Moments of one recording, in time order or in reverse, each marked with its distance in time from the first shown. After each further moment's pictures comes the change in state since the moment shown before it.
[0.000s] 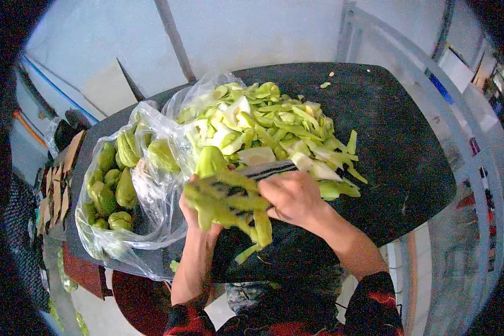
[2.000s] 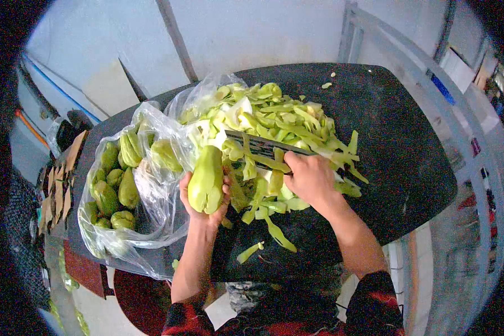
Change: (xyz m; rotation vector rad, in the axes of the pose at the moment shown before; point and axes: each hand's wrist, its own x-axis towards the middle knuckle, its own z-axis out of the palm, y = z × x) left_hand 0.020 0.005 -0.034 -0.285 -0.136 -0.056; right_hand -0.010 0.035 0.008 -0.224 -0.022 0.473
